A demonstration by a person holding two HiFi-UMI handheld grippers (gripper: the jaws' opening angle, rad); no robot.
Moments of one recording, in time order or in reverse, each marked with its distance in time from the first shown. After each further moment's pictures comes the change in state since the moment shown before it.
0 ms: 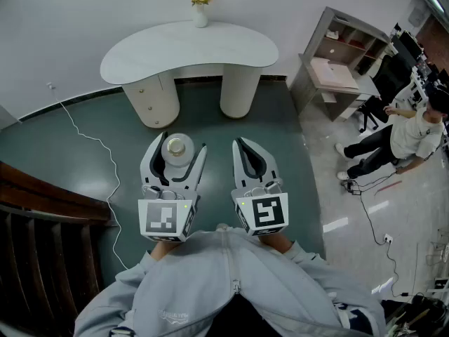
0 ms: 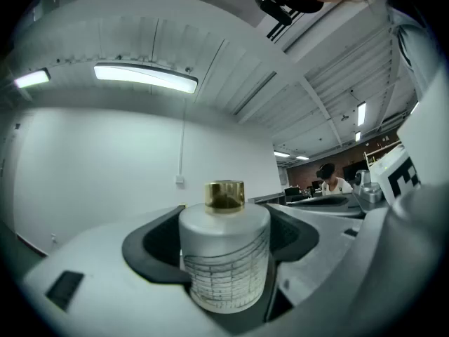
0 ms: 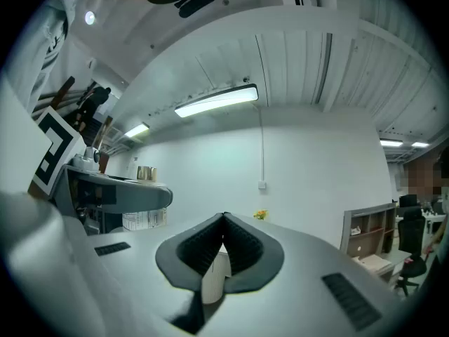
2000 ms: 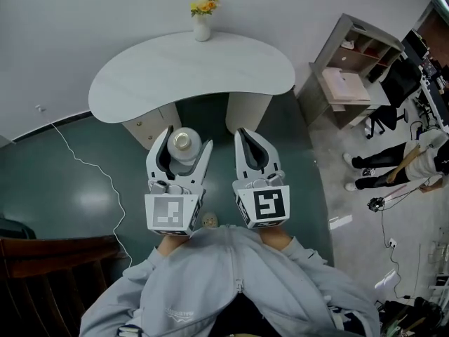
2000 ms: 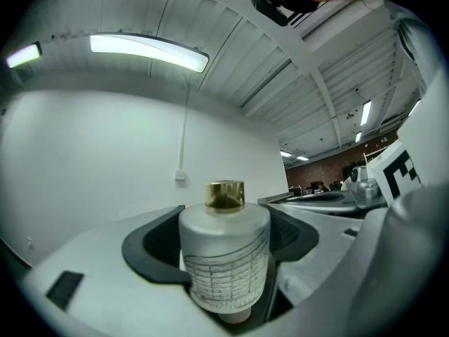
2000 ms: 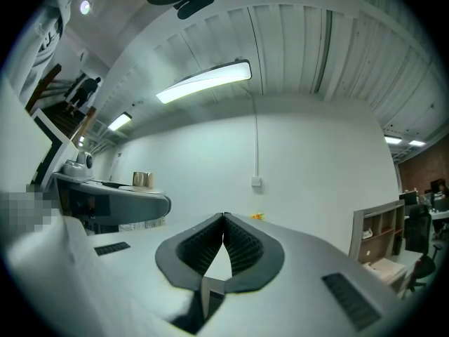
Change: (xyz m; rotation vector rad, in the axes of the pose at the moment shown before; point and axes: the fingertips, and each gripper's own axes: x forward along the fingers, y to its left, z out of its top) left arm 0.239 0.141 -0.040 -0.007 -0.013 -0.044; right arm 0.266 -0.082 -0.036 -0.006 -0.014 -0.069
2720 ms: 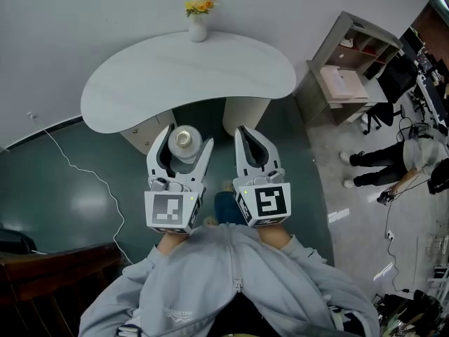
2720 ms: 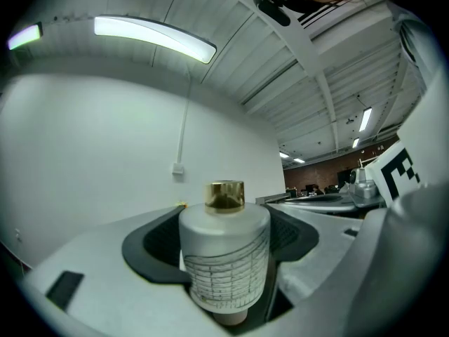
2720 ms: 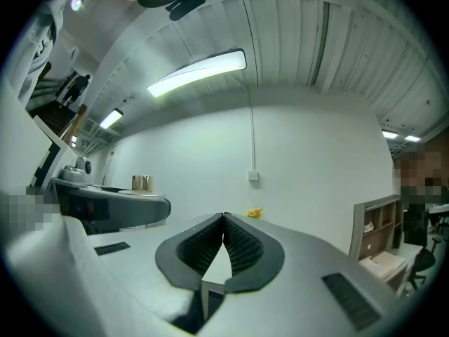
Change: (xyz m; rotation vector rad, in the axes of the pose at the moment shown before) left arm 0.052 0.033 -0.015 -0.040 0.013 -0.057; right arm 0.057 -0.013 -0.014 0.039 0.034 -0.037
